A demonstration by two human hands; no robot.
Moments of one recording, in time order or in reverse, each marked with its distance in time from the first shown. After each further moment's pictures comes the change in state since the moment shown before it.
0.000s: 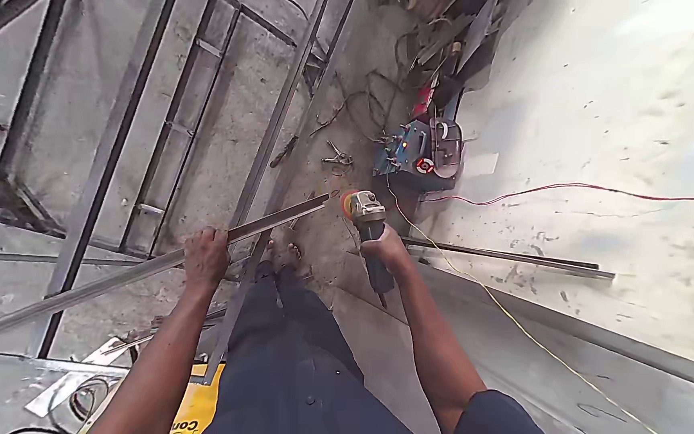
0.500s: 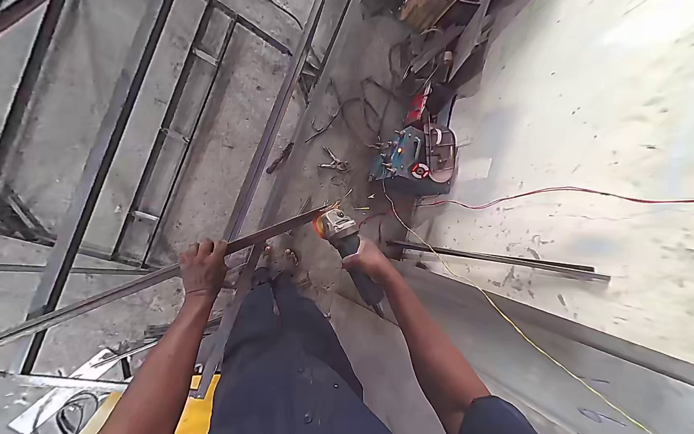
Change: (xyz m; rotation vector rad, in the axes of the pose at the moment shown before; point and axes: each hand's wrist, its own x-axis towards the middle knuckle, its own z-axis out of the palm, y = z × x) left_hand -0.008 0.003 0.018 0.000 0.128 -0.017; right_hand 0.007 0.000 0.028 -0.184 -0.199 0.038
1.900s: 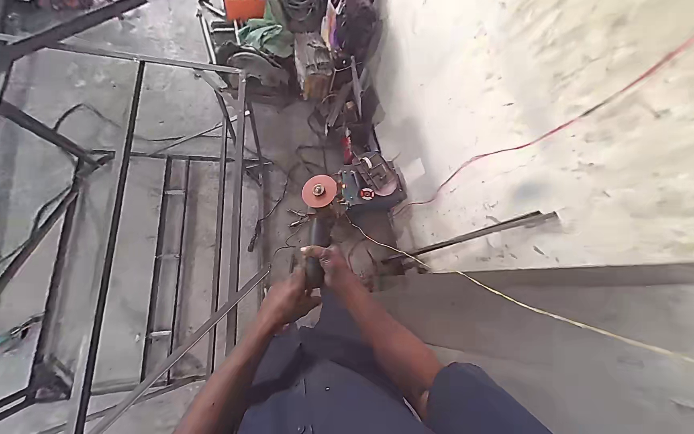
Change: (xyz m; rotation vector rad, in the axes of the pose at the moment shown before) left_hand 0.058 0.332 -0.170 -0.200 -0.699 0.410; right_hand -0.038 -0.034 -0.087 1.221 0.239 -0.356
